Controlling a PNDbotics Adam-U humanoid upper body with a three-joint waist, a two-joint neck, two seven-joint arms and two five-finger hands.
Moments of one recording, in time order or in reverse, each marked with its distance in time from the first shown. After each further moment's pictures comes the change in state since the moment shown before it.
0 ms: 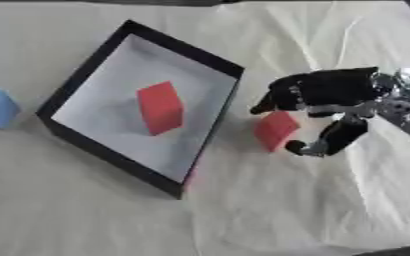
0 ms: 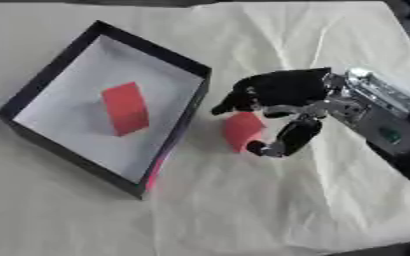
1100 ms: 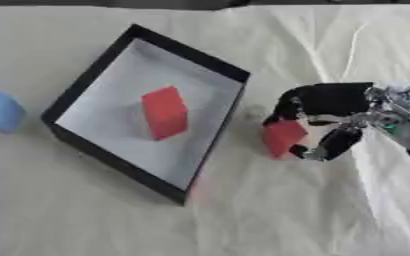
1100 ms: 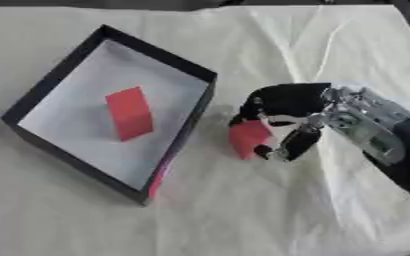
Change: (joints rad) left arm 0.002 -0.018 0.000 0.004 -0.001 0.001 -0.008; right arm -0.030 0.041 0.030 0.121 0.067 0.014 -0.044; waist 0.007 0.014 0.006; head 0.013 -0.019
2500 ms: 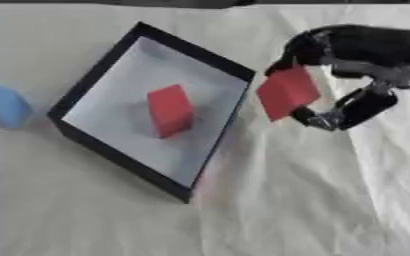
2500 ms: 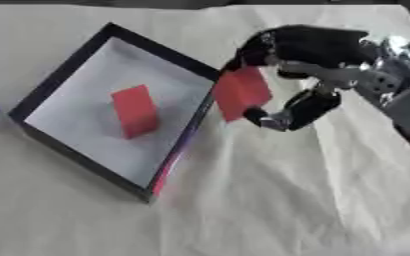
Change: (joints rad) left arm 0.012 -0.007 0.000 -0.001 0.003 0.001 -0.007; right arm -0.135 -0.126 -0.138 -0.272 -0.376 0.111 -0.075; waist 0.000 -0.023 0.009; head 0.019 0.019
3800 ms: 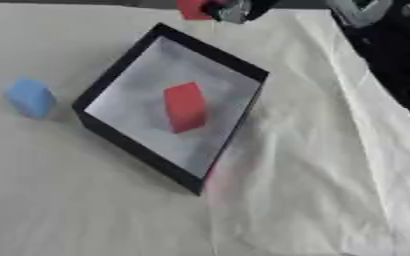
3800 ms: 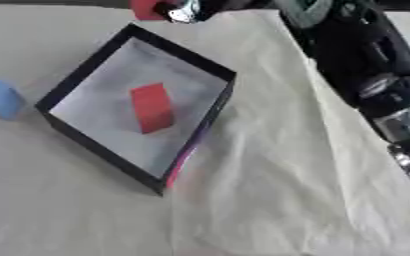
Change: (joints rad) left arm 0.001 0.000 0.016 -0.005 0.028 0.002 0.037; right arm -0.528 0.462 0.125 0.718 0.267 -0.121 0.127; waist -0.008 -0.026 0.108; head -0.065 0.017
